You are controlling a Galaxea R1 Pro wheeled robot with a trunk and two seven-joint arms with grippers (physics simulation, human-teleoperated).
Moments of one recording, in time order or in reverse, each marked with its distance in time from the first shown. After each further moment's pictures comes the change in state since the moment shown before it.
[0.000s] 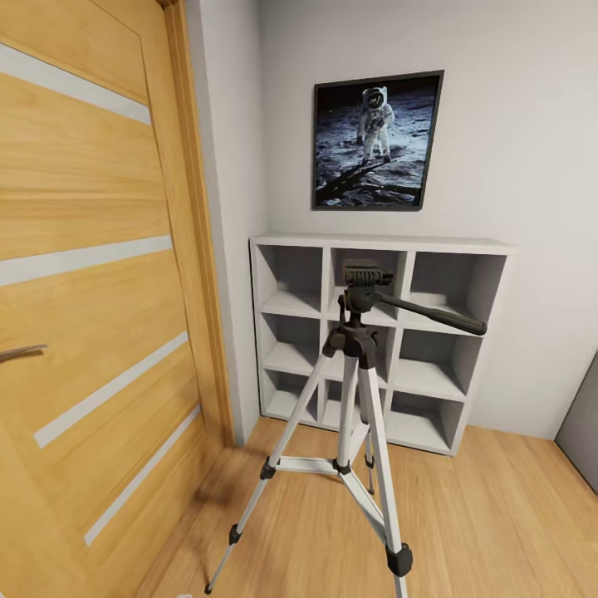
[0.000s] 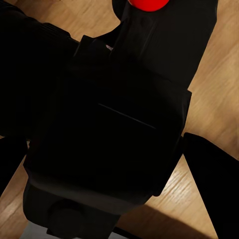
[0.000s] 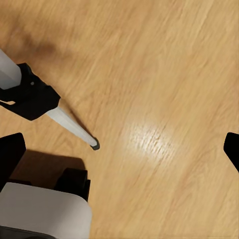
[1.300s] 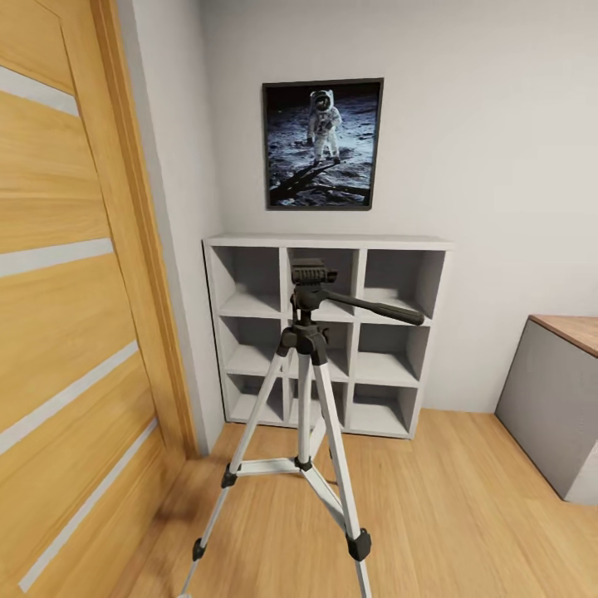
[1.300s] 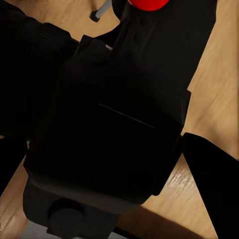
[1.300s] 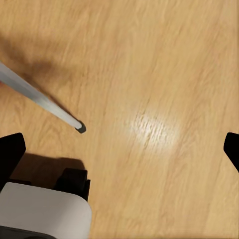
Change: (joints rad) left arm 0.000 0.001 0.000 0.000 0.000 0.000 0.001; right arm 0.000 0.000 0.000 0.000 0.000 0.000 0.000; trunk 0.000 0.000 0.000
